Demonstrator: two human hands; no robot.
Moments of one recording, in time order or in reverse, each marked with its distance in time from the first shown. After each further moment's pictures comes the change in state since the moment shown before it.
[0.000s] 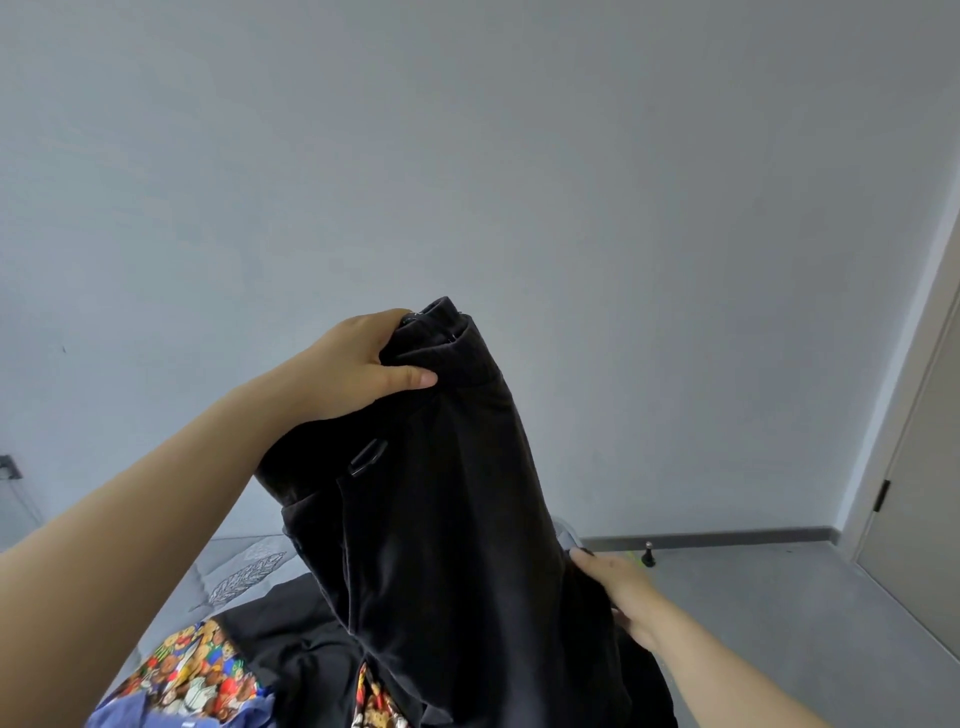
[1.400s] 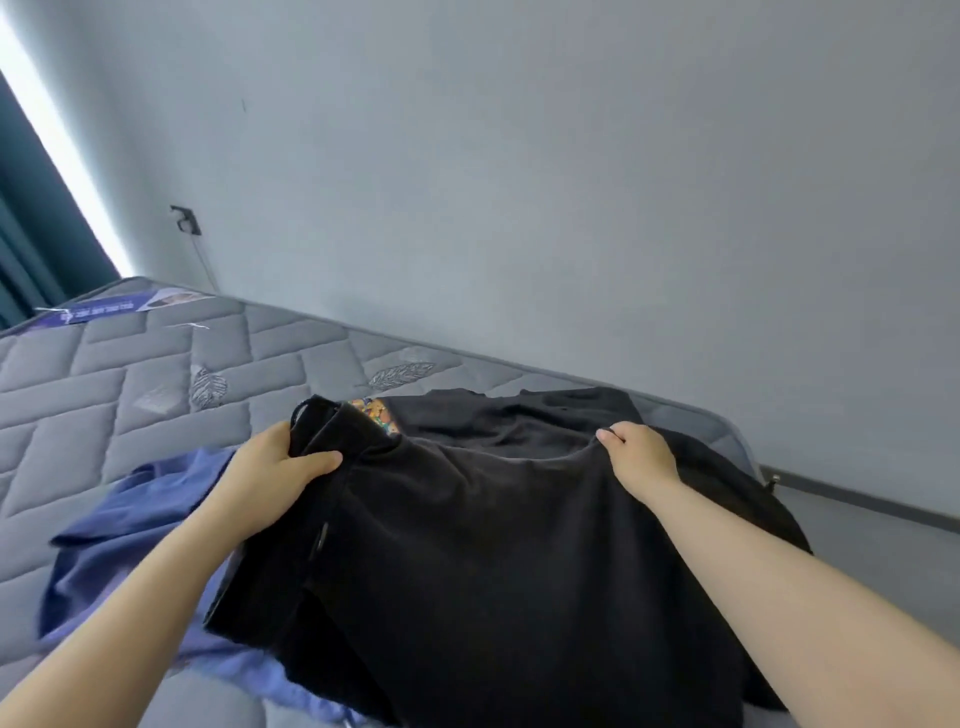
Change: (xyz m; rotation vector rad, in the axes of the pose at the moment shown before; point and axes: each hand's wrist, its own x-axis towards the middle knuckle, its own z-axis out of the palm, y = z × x) left_hand -0.316 -0.277 0.056 -0.191 0.273 -0.979; right_hand 0.073 0.032 0.227 -0.979 0.097 -0.313
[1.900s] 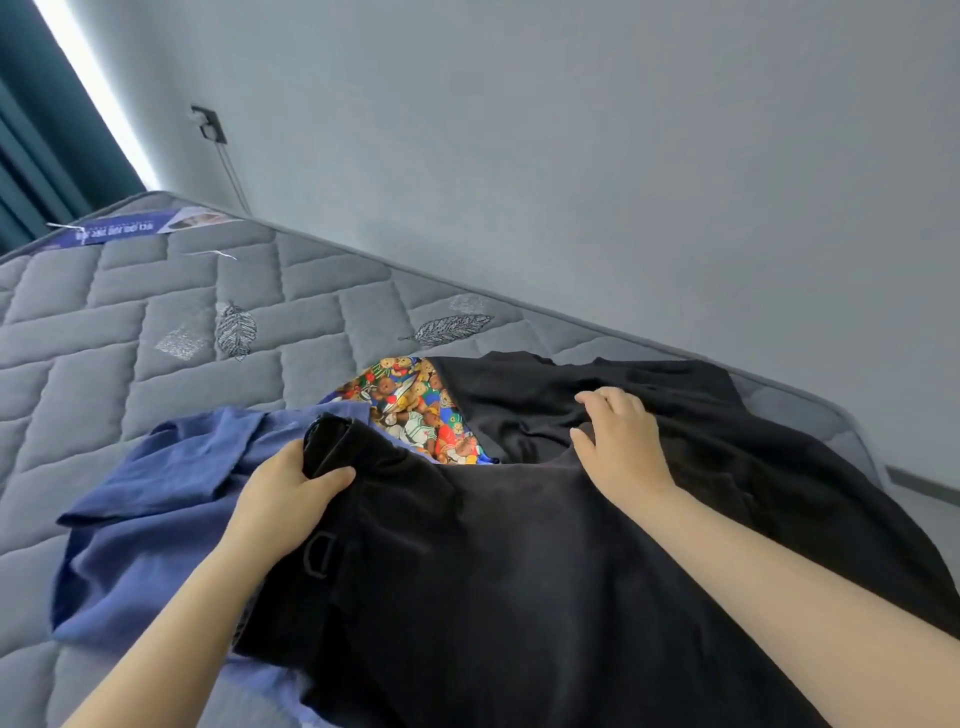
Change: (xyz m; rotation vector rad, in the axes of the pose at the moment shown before) left_hand 0.054 -0.090 0.024 0.088 0.035 -0.203; right_hand 0.030 -0.068 0.102 -0.304 0.014 -0.397
